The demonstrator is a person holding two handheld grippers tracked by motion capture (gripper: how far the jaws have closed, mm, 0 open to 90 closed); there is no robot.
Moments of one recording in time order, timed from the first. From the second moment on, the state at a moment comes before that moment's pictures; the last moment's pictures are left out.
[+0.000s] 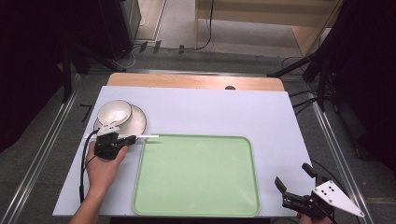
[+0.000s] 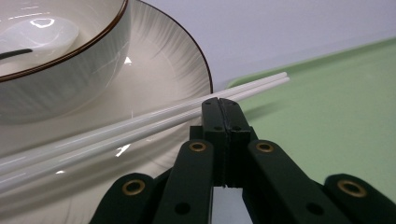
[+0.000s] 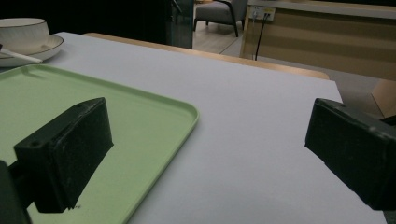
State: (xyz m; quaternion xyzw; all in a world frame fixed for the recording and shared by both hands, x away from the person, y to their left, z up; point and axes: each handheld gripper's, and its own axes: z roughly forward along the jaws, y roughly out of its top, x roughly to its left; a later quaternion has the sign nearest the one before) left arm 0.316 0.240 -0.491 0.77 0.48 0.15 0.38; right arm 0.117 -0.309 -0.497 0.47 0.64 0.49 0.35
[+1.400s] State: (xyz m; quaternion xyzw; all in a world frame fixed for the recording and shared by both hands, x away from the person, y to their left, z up) left arm 0.359 0.219 -0.502 0.77 0.51 0.21 0.33; right arm 0.124 -0.305 -0.503 0.47 0.66 0.48 0.34
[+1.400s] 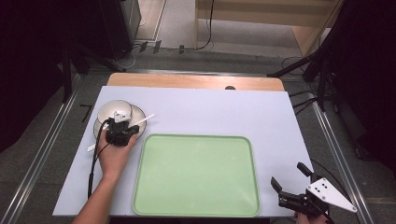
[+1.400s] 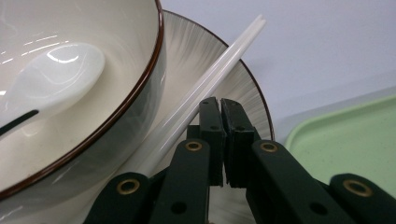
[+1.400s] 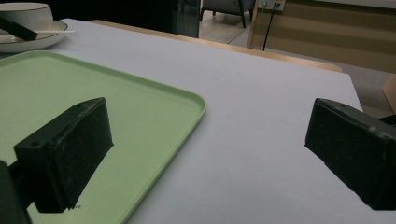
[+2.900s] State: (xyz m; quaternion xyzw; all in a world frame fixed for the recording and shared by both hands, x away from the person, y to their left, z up) left arm 0.331 0.315 -0.481 0.80 0.47 0.14 0.35; right arm 0.124 -0.301 -0.504 0.47 0.67 0.47 0.34
